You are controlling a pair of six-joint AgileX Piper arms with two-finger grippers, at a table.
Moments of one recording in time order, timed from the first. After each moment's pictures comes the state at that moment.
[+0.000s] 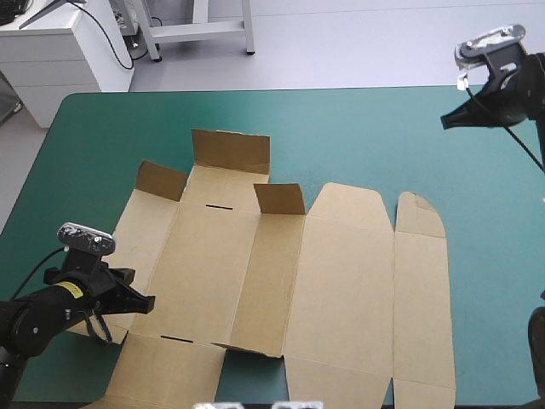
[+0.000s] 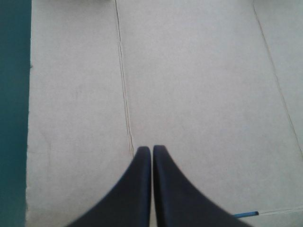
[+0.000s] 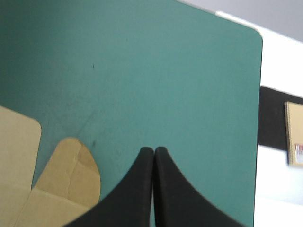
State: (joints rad) left arm -0.11 0.76 -0.70 -0.18 0.86 0.26; right arm 0.00 1.59 -1.93 -0.11 1.25 -0.27
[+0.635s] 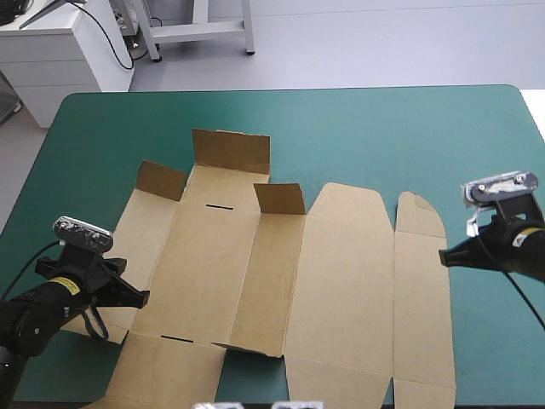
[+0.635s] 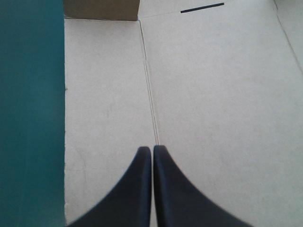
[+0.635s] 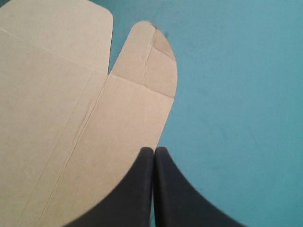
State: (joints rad) left arm -0.11 0.76 -0.70 -0.10 0.79 0.29; right arm -0.03 0.92 -1.03 0.07 1.04 -0.26
